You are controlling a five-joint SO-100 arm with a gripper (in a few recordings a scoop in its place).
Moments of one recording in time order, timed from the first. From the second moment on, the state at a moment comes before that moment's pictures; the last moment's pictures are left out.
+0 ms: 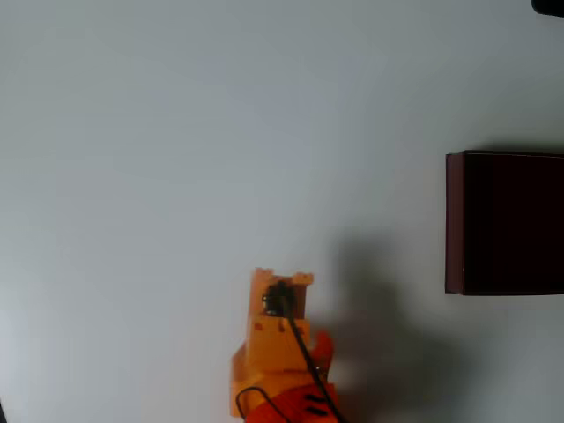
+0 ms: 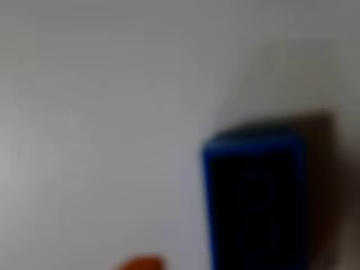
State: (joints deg) arm -7.8 180.4 170.8 80.9 99.4
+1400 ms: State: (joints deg) arm -11.3 148.1 162.9 67.9 101.7
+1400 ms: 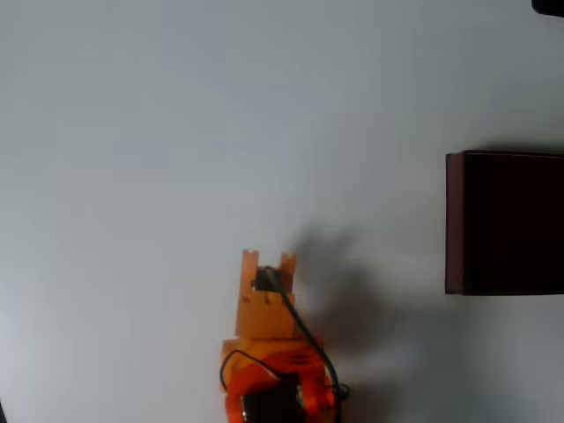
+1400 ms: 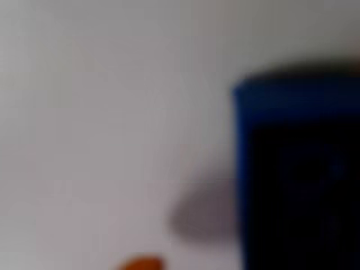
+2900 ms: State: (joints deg) arm 25.2 134.6 128.0 71.5 42.1
